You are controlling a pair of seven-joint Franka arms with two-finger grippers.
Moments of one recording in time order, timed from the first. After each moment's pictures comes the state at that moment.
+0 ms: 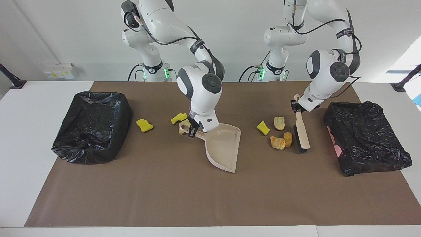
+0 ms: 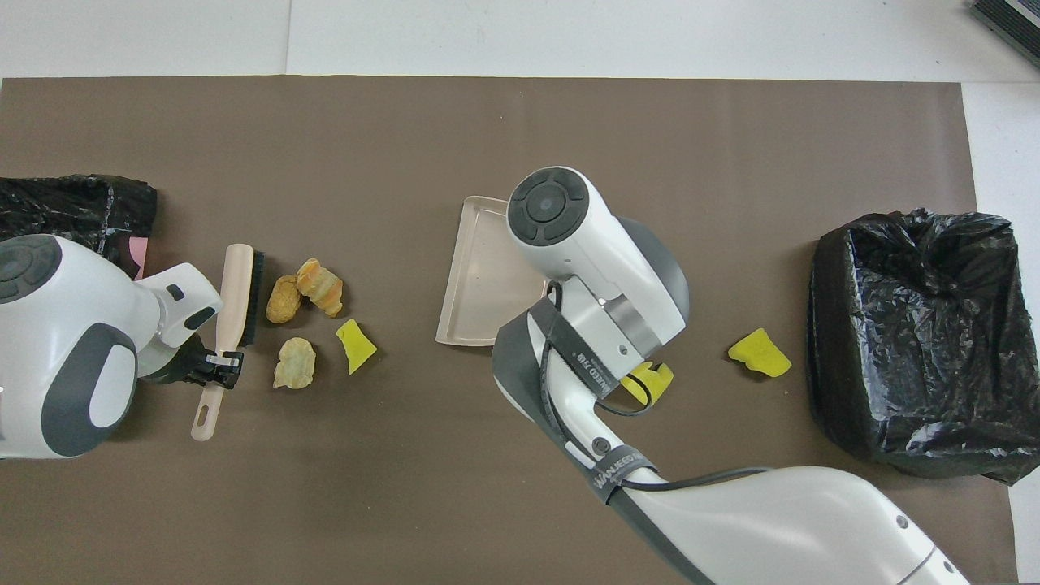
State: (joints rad) left arm -0.01 -0.04 -0.09 -2.22 0.00 1.95 -0.01; right arm 0.50 0.46 0.07 -1.53 -0.30 1.80 -0.72
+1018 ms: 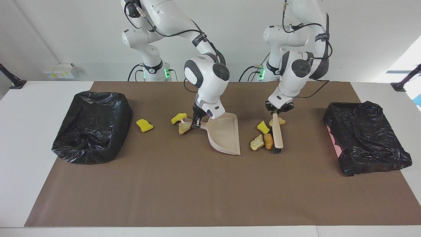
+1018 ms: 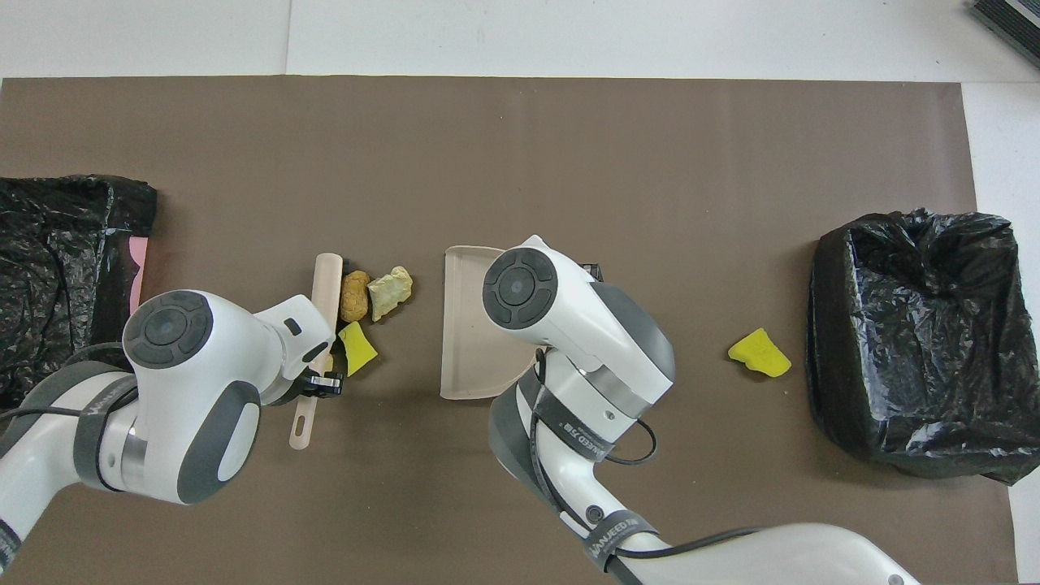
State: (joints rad) left arm -0.25 -0.06 -0.10 -2.34 -0.08 2.14 -0.13; right arm 0.53 0.37 0.07 -1.72 -0.33 1.88 -0.76
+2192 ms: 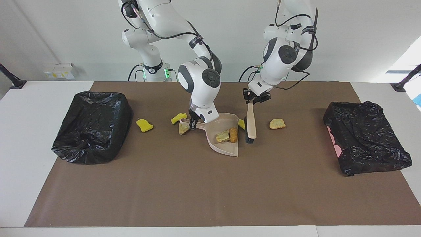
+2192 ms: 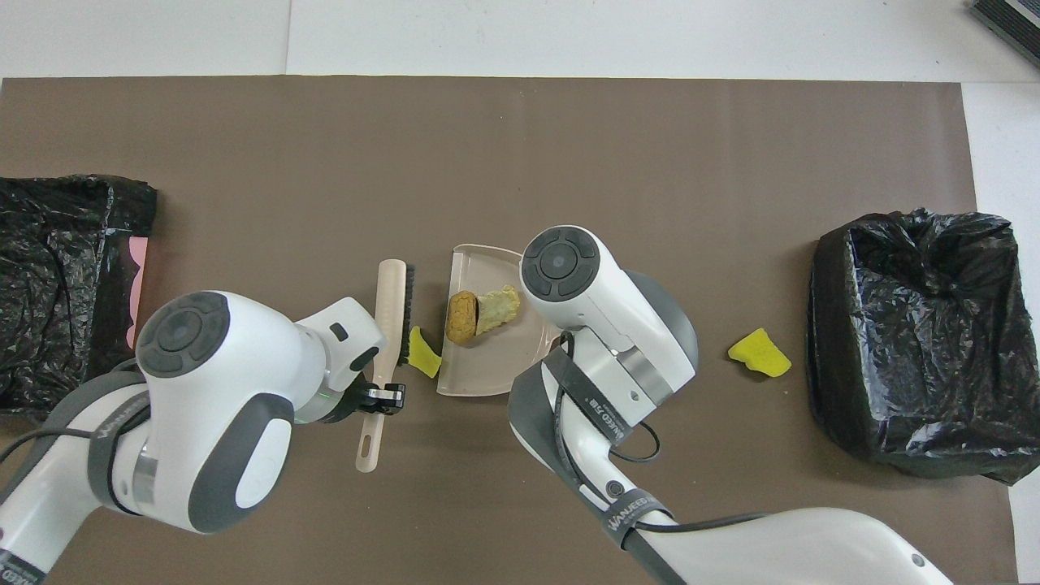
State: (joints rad) left arm -0.35 -0.13 -0.07 -2.24 -0.29 1.98 -0.20; right arm 0.48 0.36 0.07 -1.75 -0.22 1.89 -0.79
